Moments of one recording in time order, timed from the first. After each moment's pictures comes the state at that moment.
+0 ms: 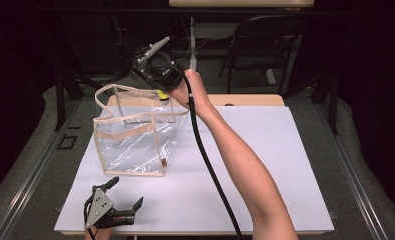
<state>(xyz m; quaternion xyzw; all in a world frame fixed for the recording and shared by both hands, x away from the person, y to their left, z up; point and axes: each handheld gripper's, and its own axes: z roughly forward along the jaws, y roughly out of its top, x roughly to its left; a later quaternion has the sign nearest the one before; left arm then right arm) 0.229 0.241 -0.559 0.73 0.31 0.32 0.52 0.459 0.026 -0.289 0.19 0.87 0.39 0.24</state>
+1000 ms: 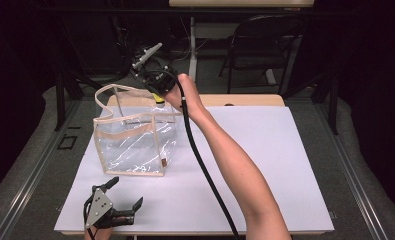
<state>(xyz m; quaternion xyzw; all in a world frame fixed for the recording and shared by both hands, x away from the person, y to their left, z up) 0.229 0.242 -0.558 0.73 0.31 0.32 0.52 0.467 0.043 -0.306 0.20 0.87 0.39 0.24</state>
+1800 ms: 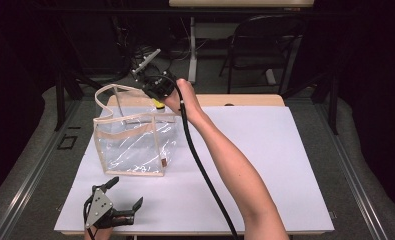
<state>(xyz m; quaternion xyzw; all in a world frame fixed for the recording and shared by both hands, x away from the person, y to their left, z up) 0.228 0.243 -0.558 0.73 0.31 0.31 0.52 0.472 0.048 -0.325 0.20 0.88 0.37 0.22</state>
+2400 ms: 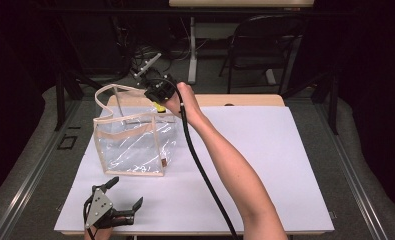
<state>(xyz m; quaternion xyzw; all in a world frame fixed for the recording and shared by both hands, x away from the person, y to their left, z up) 0.228 0.242 -0.558 0.73 0.31 0.31 0.52 0.479 0.048 -0.340 0.21 0.88 0.36 0.20</state>
